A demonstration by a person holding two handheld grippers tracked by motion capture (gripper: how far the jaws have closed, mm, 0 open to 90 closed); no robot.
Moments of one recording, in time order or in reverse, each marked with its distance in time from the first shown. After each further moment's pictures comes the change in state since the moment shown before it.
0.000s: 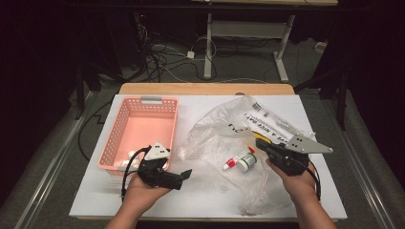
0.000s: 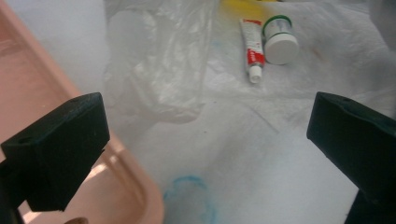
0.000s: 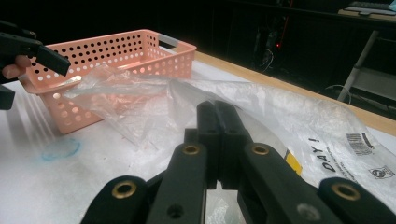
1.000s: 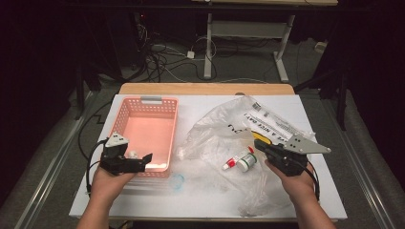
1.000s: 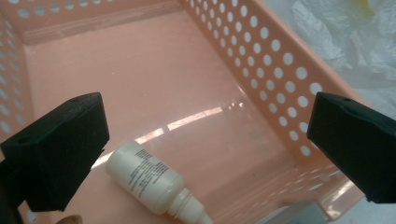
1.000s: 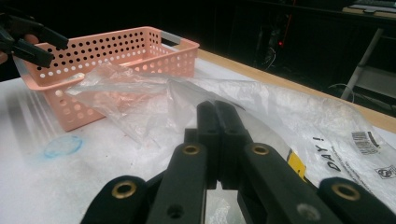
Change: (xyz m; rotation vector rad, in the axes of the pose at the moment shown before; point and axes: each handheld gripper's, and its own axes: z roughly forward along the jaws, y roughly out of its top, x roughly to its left) left arm 0.085 -0.030 -0.042 0.022 0.235 -0.167; right arm 0.002 -0.001 0.003 0.006 0.008 -0.002
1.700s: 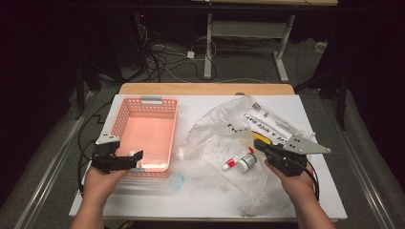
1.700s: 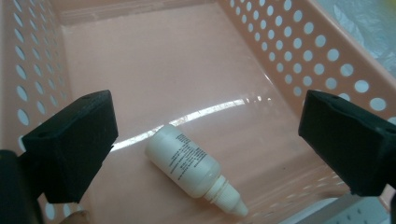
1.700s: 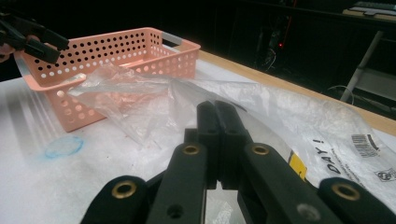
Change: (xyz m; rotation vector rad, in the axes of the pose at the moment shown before) left arm 0.019 -0.003 -0.002 0.011 0.015 -0.065; right arm 0.001 0.002 -0.001 -0.006 0.000 -0.007
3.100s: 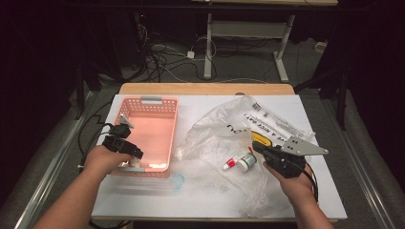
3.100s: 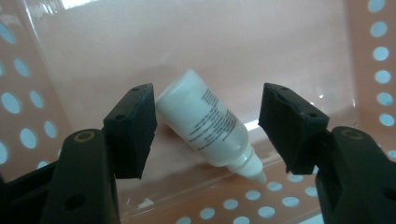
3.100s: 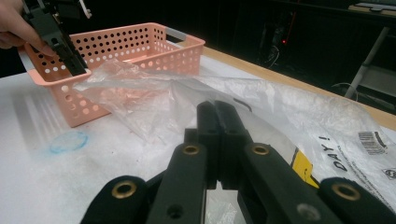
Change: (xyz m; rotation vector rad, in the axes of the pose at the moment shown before) left arm 0.023 0.049 0.053 0.644 -0.006 -0.145; right arm 0.005 -0.002 0.002 0.018 0.010 -0.007
